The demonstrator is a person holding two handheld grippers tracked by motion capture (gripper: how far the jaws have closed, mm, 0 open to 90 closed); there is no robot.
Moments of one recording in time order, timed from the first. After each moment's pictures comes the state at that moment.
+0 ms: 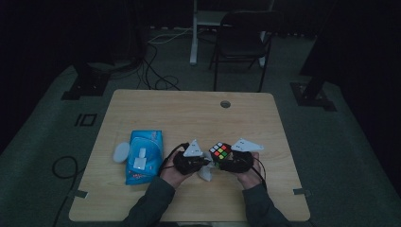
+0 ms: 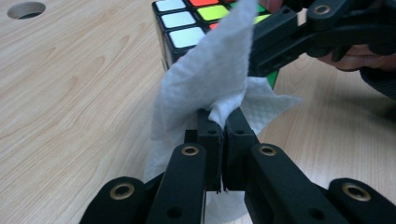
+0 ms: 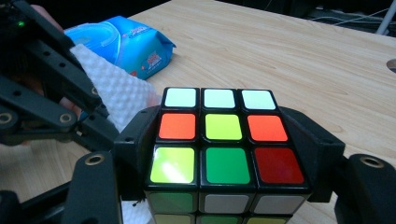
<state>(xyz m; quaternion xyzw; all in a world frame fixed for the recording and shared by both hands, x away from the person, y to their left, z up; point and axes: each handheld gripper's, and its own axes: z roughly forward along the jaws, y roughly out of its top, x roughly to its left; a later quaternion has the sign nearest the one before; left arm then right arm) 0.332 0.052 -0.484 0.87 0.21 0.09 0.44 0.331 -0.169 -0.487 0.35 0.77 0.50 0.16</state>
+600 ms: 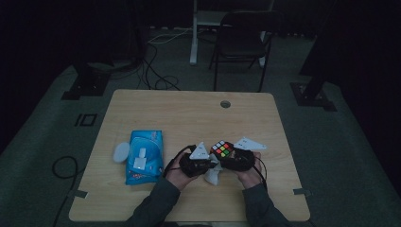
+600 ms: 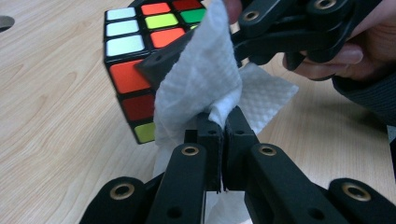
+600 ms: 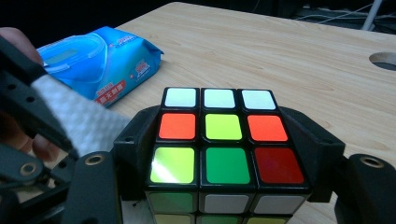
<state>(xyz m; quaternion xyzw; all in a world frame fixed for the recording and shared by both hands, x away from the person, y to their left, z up) 0.326 0.033 -0.482 0.87 0.18 0.08 0.44 0.334 -0.173 -0.487 0.37 0.76 0.51 0.17</state>
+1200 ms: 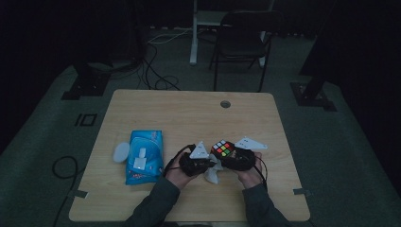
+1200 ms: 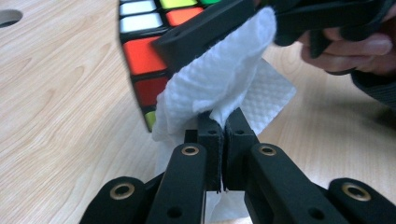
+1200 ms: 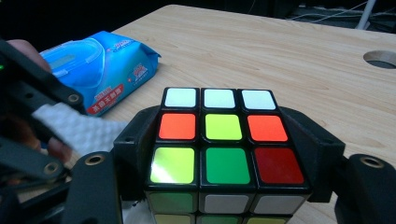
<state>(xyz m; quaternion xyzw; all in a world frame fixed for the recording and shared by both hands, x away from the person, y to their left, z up) 0.332 0.038 -0.487 0.87 0.20 0.09 0.44 0.333 -0.174 -0.484 0.38 0.75 0.51 0.17</state>
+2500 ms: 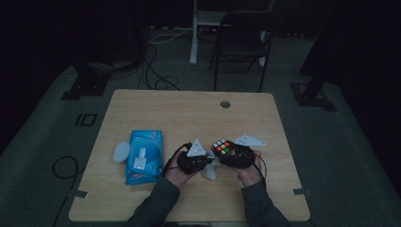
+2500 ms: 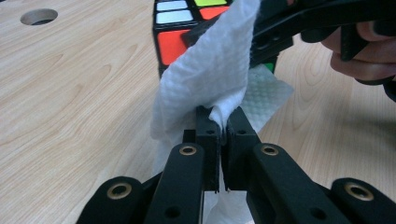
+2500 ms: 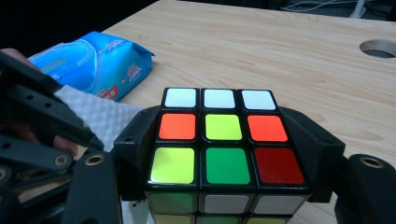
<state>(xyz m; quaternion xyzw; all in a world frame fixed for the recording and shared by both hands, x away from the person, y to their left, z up) 0.334 0.041 -0.490 0.85 0.23 0.11 0.45 0.339 -0.171 -0.480 0.41 0.75 0.50 0.16</state>
